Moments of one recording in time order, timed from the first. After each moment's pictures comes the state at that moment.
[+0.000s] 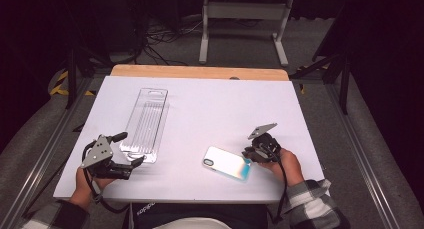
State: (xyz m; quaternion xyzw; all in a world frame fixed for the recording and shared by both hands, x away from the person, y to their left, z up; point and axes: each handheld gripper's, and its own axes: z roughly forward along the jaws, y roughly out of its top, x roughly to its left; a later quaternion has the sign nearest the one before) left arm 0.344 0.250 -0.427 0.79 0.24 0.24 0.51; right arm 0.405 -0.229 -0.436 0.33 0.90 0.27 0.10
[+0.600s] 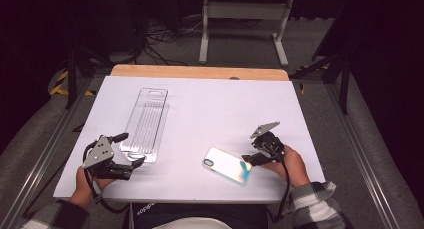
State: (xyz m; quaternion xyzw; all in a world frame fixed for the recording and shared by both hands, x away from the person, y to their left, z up) left arm 0.344 0.249 -0.427 0.79 0.24 0.24 0.51; right arm 0.400 -0.232 -0.422 0.33 0.90 0.26 0.12
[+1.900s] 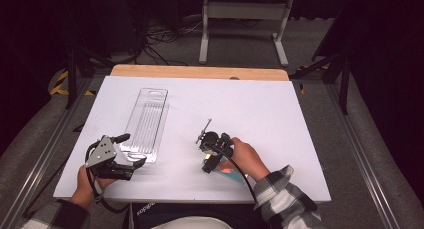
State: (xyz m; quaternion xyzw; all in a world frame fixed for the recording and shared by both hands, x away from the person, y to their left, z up) left arm 0.347 0.247 -0.431 0.80 0.24 0.23 0.50; right arm 0.423 -0.084 -0.435 0.23 0.97 0.11 0.04
